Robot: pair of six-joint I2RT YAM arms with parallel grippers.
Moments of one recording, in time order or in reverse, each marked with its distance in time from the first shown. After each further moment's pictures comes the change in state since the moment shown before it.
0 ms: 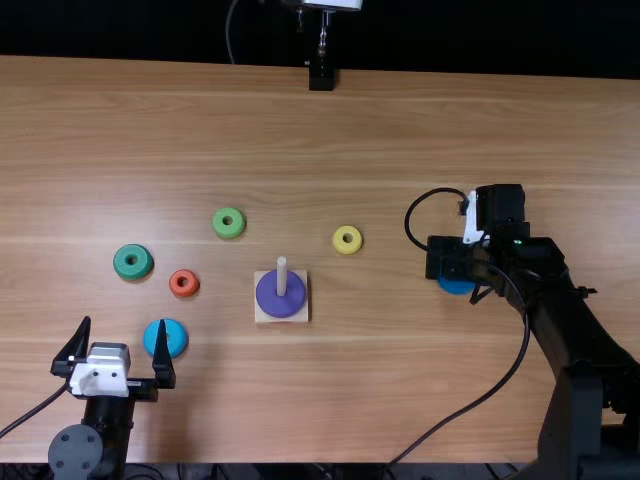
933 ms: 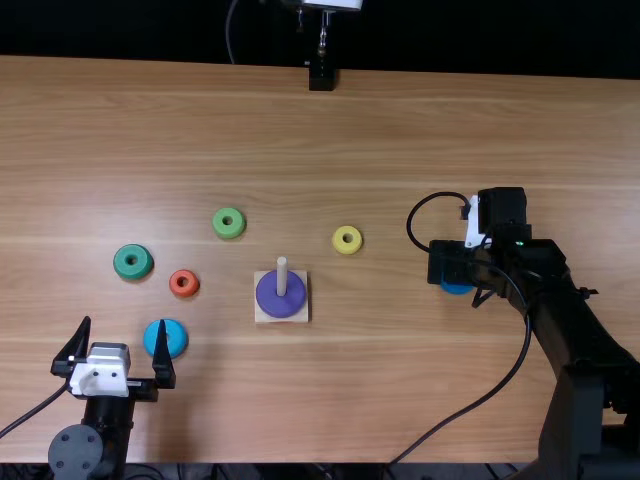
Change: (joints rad) left arm 0.000 0.000 0.000 0.000 0.000 0.000; right arm -0.008 0.000 -0.007 -0.016 -0.002 -0.002
